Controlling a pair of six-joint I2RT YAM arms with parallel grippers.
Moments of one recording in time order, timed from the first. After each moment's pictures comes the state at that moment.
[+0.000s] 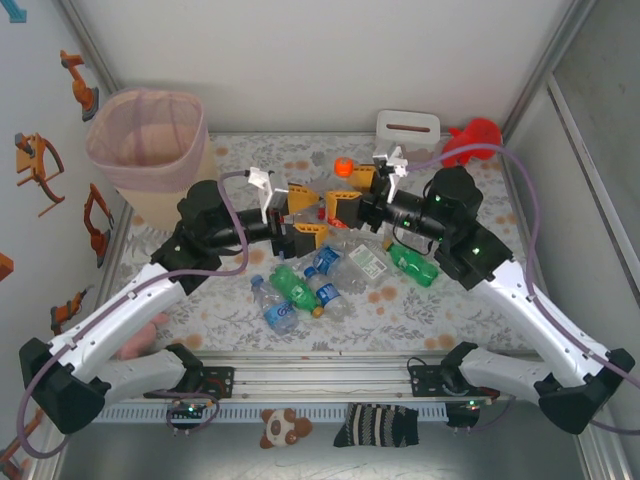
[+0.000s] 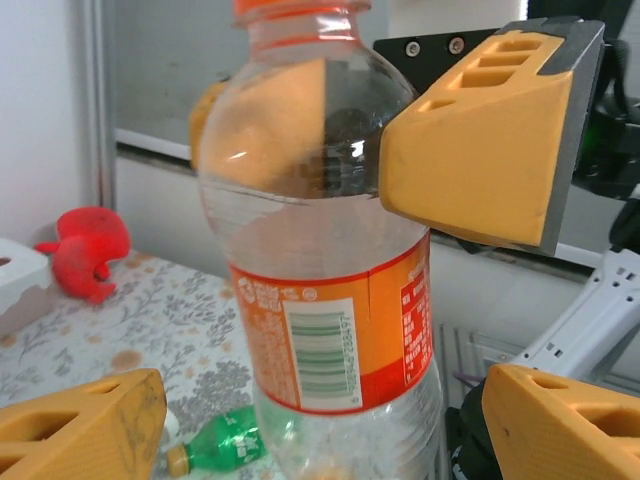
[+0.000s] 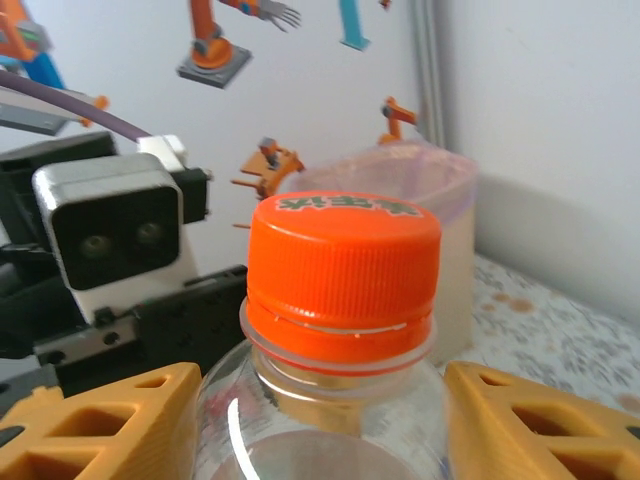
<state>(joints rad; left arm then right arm) -0.74 1.09 1.01 0.06 0.69 -0.15 0.68 1.07 1.18 -0.09 -0.50 0.21</state>
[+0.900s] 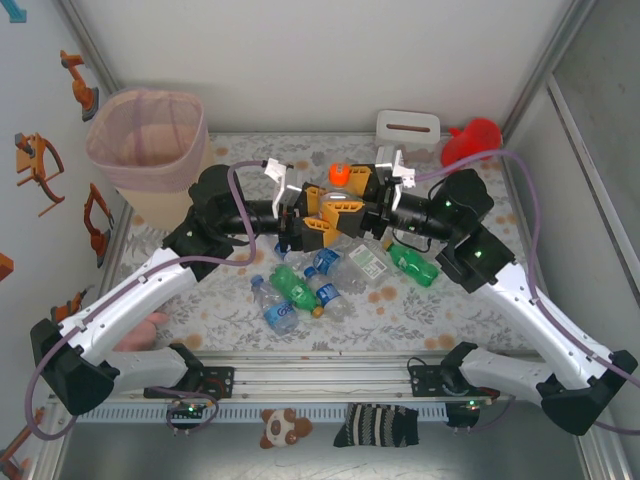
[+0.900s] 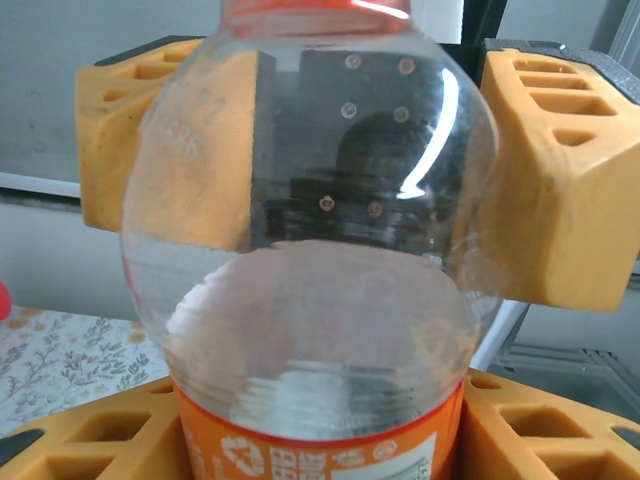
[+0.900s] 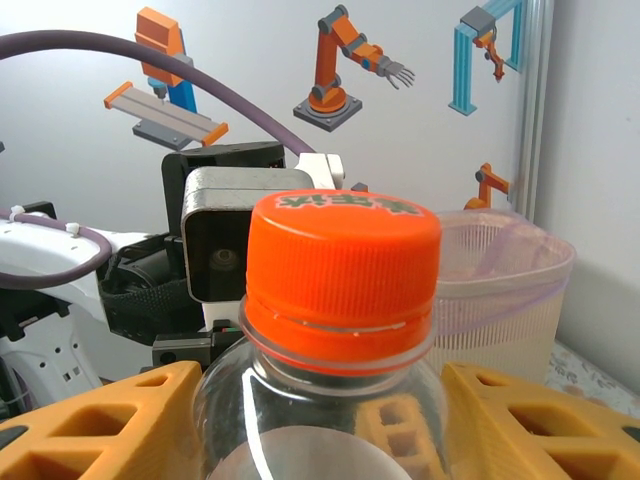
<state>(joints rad) -0.78 1.20 1.14 0.08 0.88 -0.15 0.71 1.05 1.18 0.03 -0.65 0.17</state>
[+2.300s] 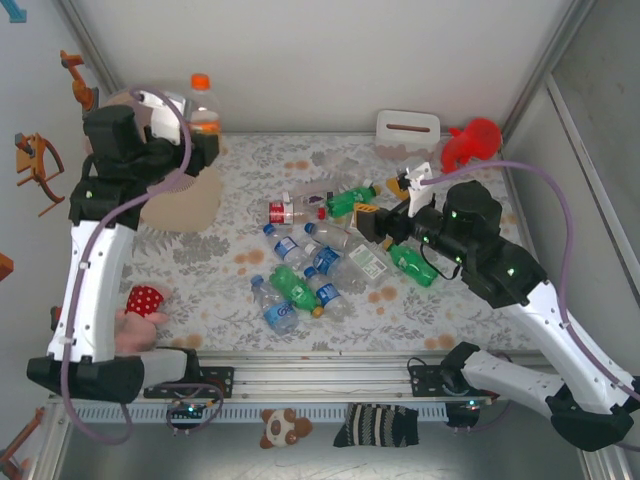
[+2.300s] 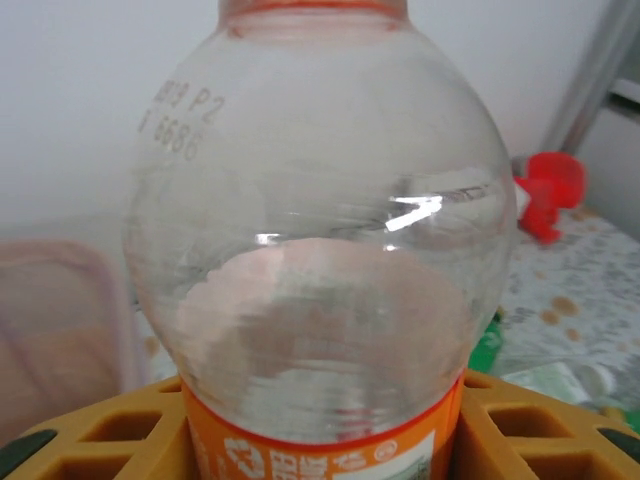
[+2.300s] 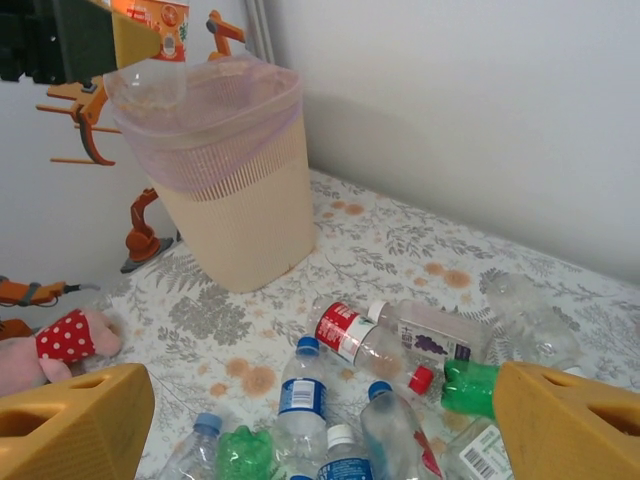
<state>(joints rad) -0.13 1.29 1.63 -0.69 0.34 0.12 0.72 0.93 1.23 -0.51 -0.10 0.10</state>
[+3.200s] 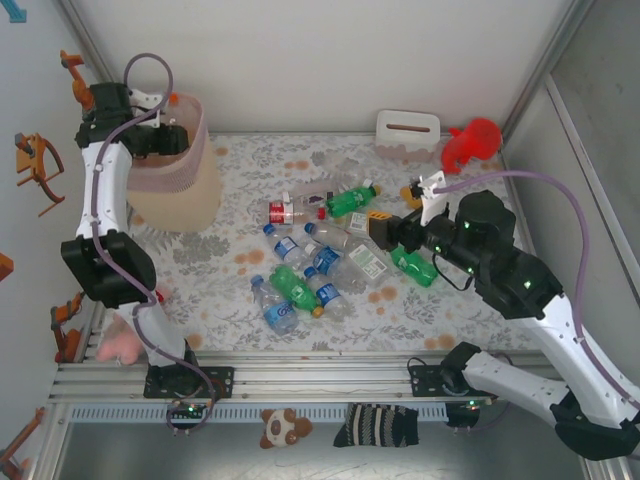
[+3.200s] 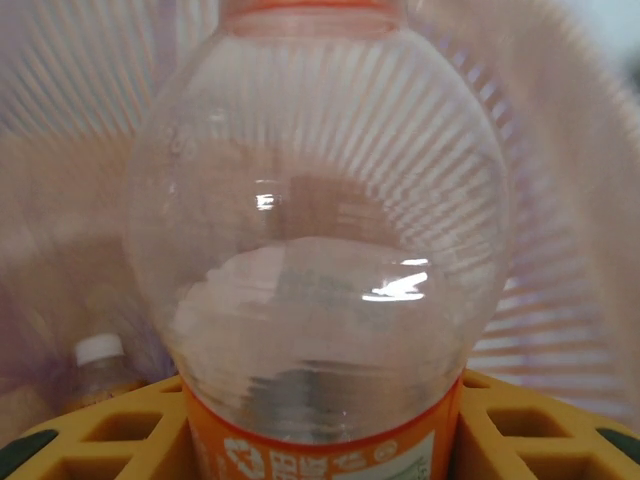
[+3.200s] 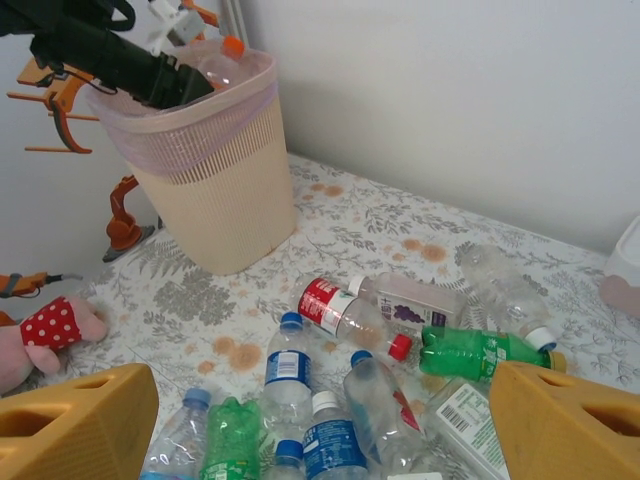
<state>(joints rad) 0.12 1.88 1.97 -0.94 0.34 0.16 0.72 0.86 1.23 -0.60 -0.05 0.12</state>
